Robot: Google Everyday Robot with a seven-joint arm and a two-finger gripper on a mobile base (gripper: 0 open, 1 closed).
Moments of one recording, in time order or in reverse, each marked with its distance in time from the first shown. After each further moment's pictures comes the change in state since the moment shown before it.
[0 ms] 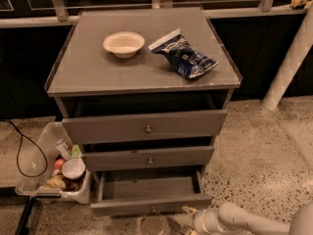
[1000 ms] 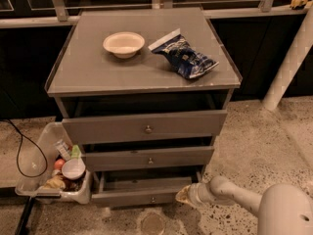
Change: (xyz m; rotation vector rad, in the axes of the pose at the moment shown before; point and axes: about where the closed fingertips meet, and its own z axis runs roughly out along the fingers) arm -0.022 -0.123 0.019 0.070 0.015 -0.079
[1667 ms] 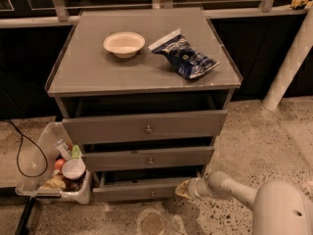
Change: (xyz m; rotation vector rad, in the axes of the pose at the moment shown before) arm -0.004 -0.028 0.004 0.033 0.008 0.002
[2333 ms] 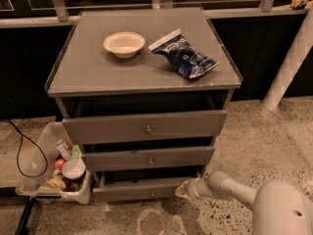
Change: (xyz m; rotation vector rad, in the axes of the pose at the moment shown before) arm 0.000 0.000 0.000 0.000 0.000 0.000
